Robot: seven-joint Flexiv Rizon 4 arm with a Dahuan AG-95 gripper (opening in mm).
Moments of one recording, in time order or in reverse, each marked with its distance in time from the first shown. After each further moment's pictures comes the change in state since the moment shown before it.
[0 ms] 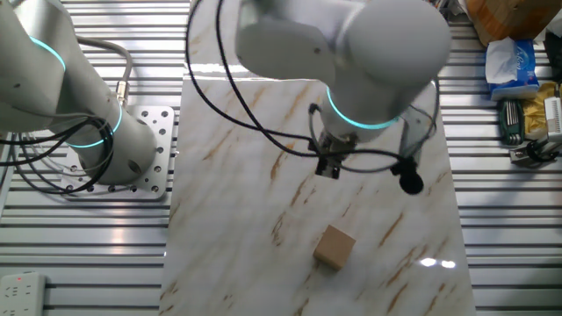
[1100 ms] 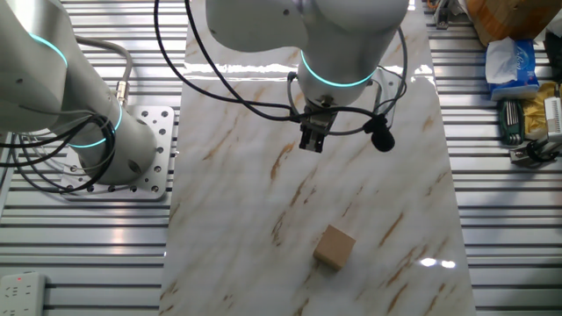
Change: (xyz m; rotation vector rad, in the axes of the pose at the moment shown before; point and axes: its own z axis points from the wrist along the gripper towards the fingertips) arm 0.010 0.017 0.010 0.007 -0.012 -0.008
